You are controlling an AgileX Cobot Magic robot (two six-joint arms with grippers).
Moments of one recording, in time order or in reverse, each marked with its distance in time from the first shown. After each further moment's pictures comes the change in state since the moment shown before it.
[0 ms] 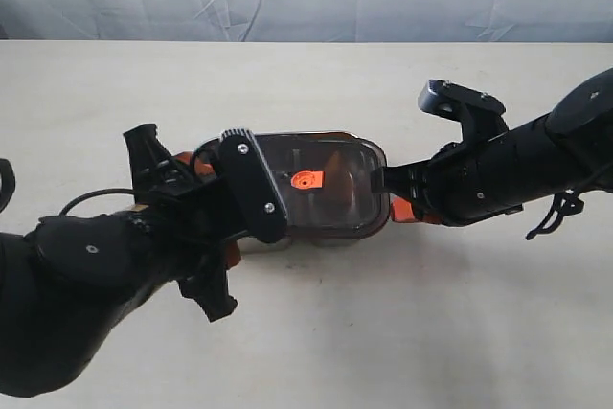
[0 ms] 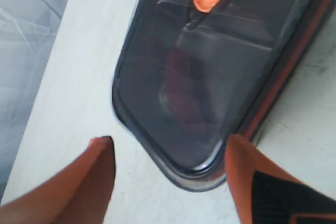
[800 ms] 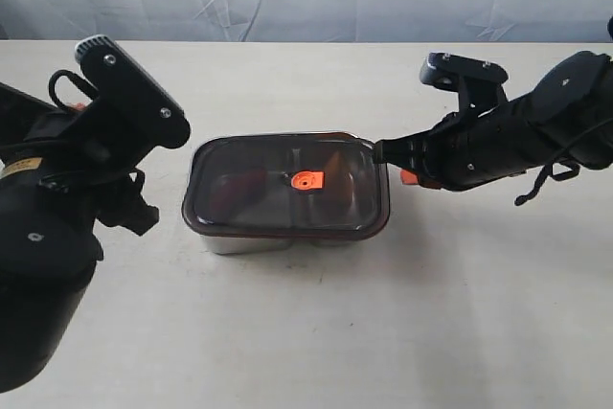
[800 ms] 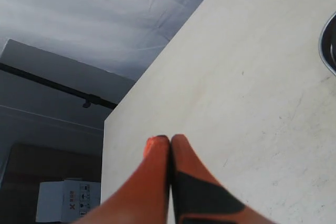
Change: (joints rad) left arm 0.000 -0.103 0.012 -0.006 -0.522 -0.169; right arm 0.000 0.079 -0.086 -0.141 -0.165 0.101
